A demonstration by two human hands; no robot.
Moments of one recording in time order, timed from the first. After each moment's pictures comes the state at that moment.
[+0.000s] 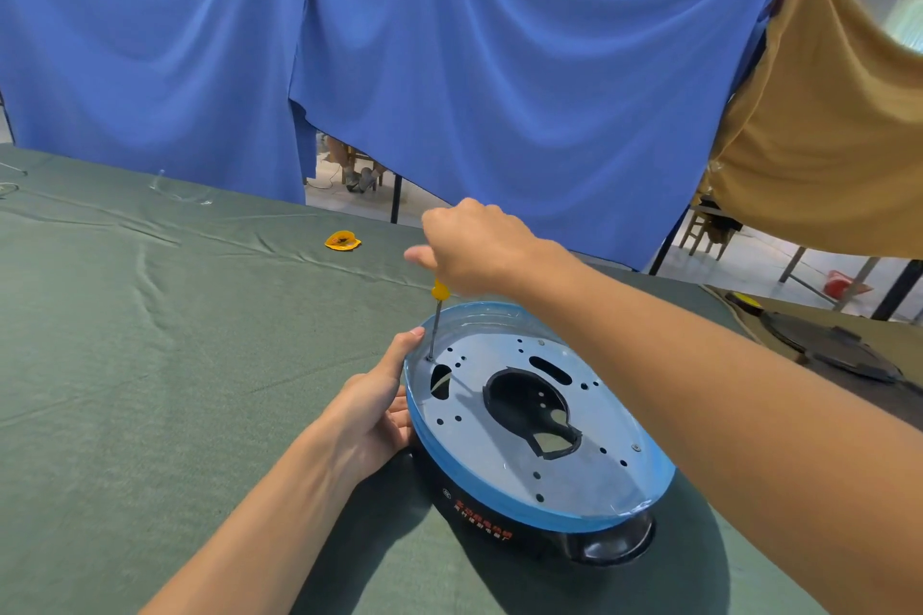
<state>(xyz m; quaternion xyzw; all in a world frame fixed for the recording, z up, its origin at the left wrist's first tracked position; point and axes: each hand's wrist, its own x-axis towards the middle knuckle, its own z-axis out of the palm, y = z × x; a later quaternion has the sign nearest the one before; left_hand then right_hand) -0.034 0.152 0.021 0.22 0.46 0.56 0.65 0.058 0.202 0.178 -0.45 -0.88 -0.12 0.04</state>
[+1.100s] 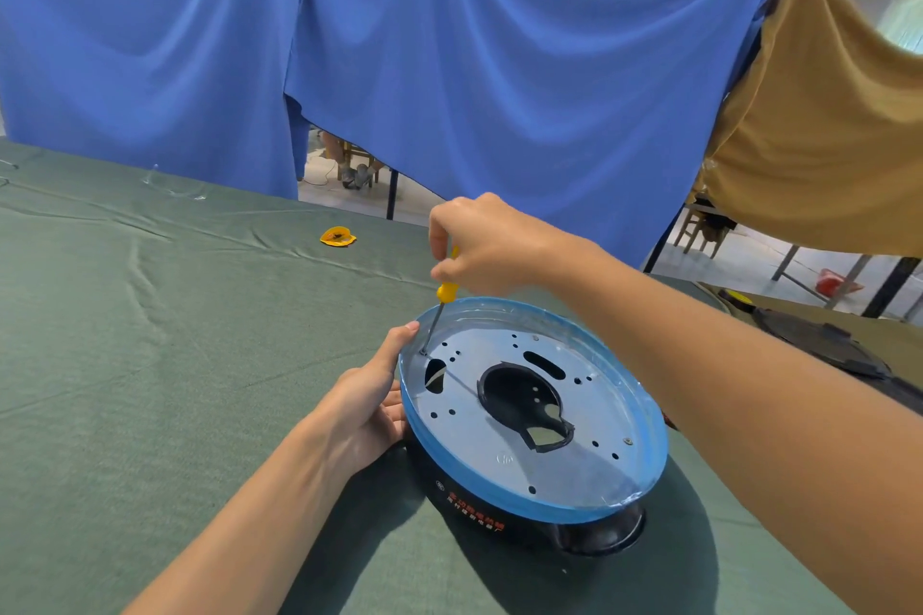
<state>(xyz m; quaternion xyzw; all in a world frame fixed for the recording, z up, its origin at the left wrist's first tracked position) -0.035 0.153 0.021 0.23 0.46 0.55 0.66 0.077 0.194 0.190 -0.42 -0.91 -0.03 0.04</state>
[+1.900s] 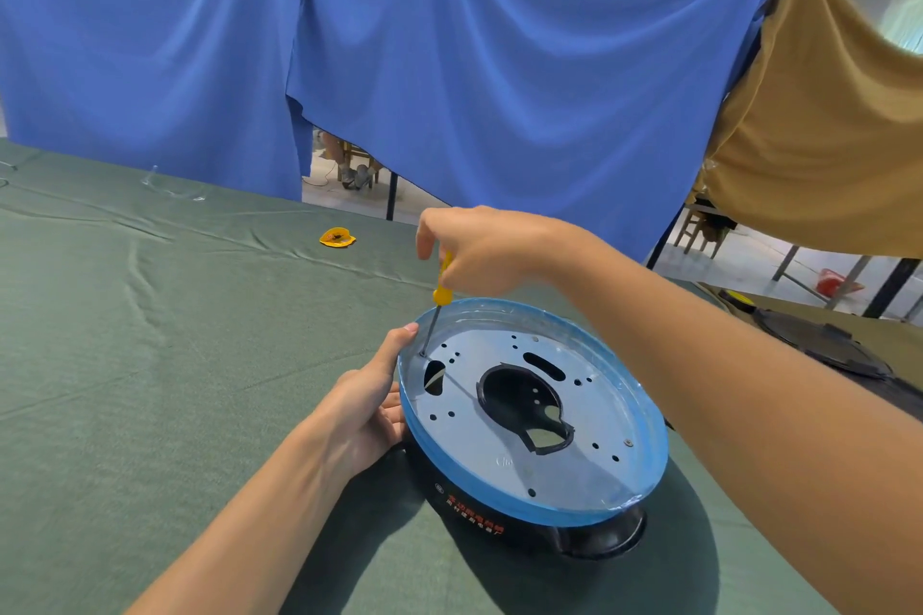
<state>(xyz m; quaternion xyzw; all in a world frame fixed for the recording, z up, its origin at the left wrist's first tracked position) -0.036 0.153 0.020 0.22 0.46 0.55 0.66 0.075 0.192 0.194 -0.43 -0.90 -0.01 -0.04</state>
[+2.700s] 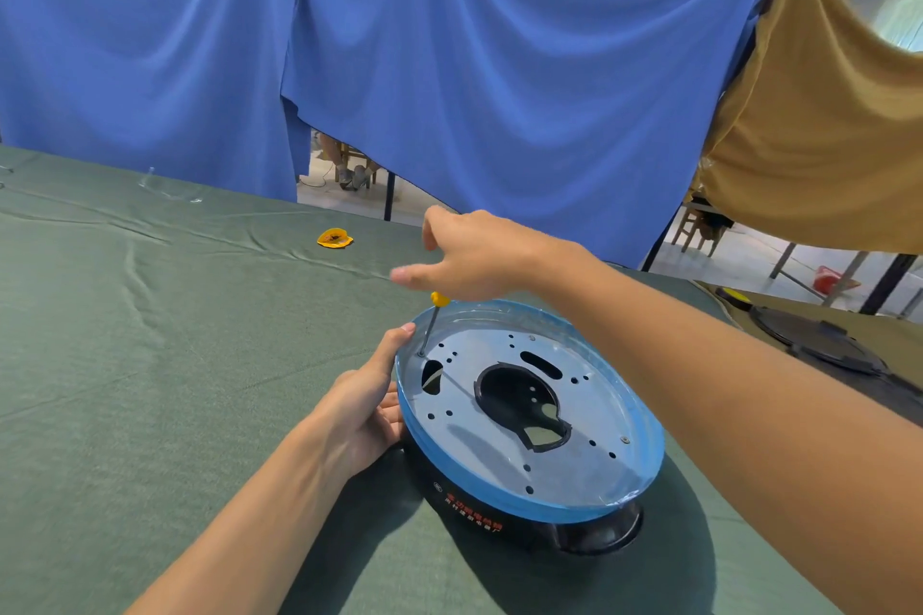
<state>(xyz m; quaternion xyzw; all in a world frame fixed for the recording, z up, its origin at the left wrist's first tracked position) -0.034 0.148 0.025 0.23 0.46 0.55 0.65 0.074 0.194 0.182 -0.46 -0.89 -0.01 0.01</state>
